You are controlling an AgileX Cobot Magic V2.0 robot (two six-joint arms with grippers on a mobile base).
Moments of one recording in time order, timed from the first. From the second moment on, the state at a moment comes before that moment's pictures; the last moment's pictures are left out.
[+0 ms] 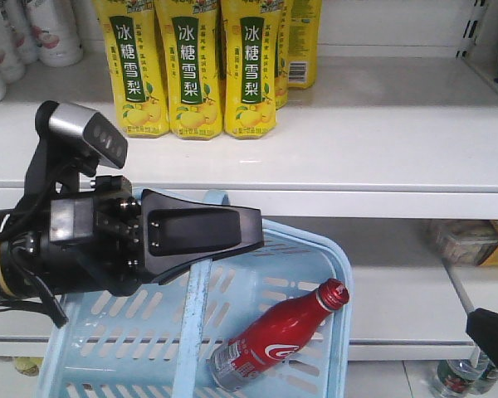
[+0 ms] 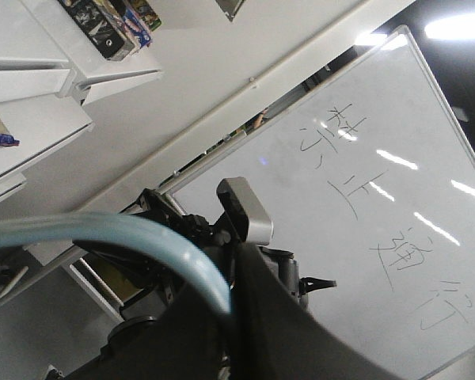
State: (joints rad) left arm -0.43 1.27 -0.79 1.22 -1.15 -2.12; right arm 0.70 0.38 -0.37 -0.53 0.51 0.59
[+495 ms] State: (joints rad) left arm -0.43 1.27 -0.79 1.22 -1.15 -2.12; right arm 0.70 0.38 -0.36 -0.54 0.50 0.61
